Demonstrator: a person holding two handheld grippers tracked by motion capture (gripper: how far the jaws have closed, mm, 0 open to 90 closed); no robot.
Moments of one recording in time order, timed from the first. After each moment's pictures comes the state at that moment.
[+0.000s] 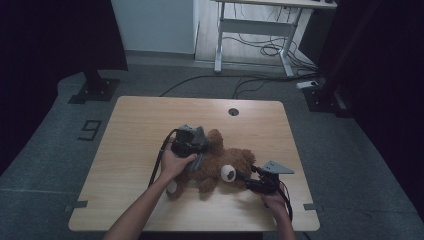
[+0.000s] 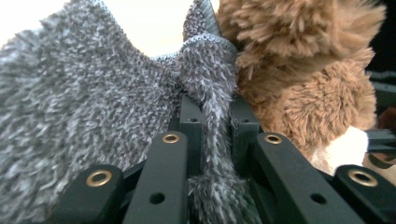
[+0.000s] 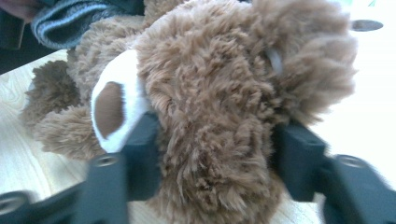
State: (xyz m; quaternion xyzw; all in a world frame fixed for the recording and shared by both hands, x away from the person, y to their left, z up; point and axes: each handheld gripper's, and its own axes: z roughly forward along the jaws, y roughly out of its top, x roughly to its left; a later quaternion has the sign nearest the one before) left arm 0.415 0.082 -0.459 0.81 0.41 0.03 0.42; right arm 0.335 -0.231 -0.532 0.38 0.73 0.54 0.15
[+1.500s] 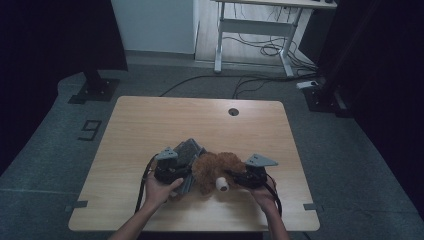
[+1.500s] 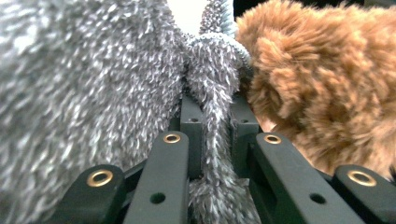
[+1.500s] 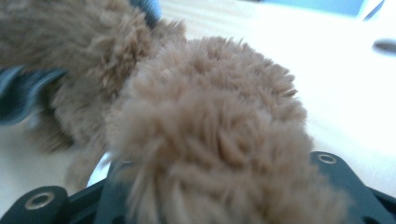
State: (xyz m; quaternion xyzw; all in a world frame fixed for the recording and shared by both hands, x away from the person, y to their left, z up) left arm 0.340 0.129 -0.481 0.76 0.39 0.04 0.51; right arm 0.344 -0.181 -0.498 0.35 0.77 0.50 0.17
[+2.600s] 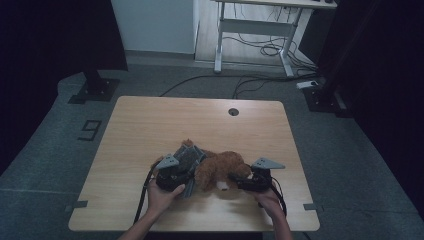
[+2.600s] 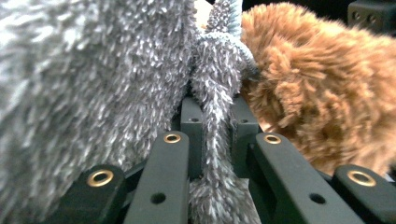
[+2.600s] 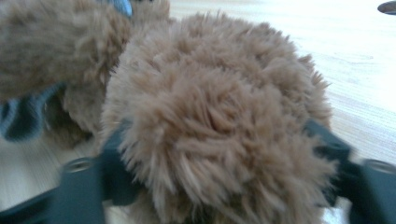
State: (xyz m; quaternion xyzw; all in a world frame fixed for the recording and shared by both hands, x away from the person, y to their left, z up) left arm 0.323 0.119 -0.490 0.76 0.39 0.04 0.52; right arm 0.337 -0.203 -0.519 0.39 0.75 0.52 0.12
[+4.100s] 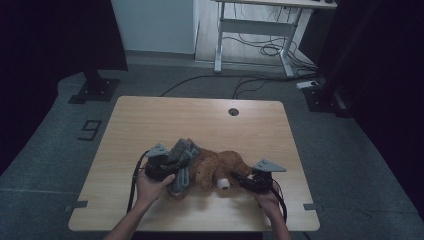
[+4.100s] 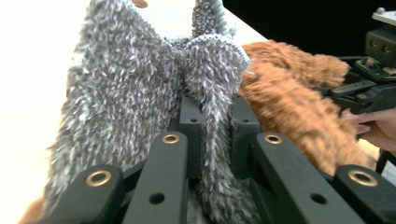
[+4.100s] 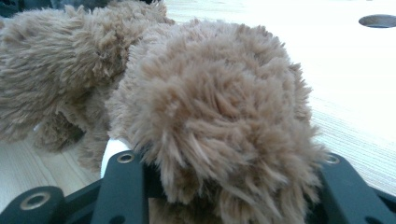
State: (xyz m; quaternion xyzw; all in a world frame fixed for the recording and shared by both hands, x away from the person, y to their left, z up) left arm 0.338 0.156 -0.466 0.76 0.41 0.07 0.50; right arm 0.334 -0.206 -0.523 0.39 0.74 0.53 0.15
